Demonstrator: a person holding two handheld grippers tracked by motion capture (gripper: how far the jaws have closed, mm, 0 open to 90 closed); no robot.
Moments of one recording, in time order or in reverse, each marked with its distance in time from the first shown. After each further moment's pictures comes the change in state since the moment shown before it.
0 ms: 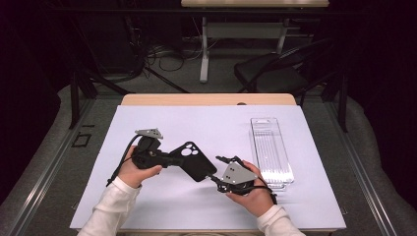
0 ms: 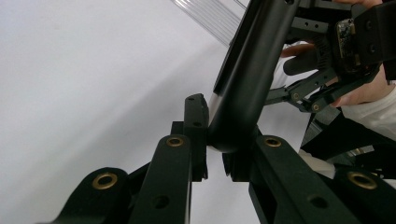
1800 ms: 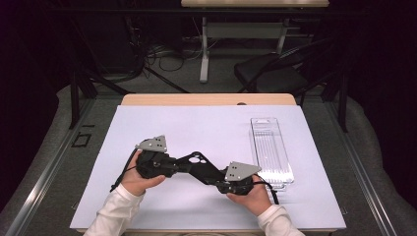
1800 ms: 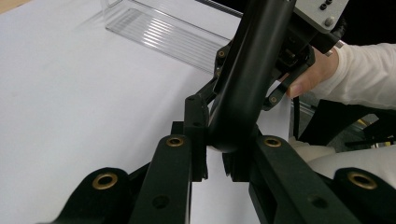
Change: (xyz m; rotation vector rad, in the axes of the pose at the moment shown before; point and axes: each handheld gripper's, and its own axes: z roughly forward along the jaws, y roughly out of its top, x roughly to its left) left arm -0.024 -0.011 0.007 -0.102 -0.086 0.270; right arm -0.001 -0.016 0.009 -0.076 0.283 0.178
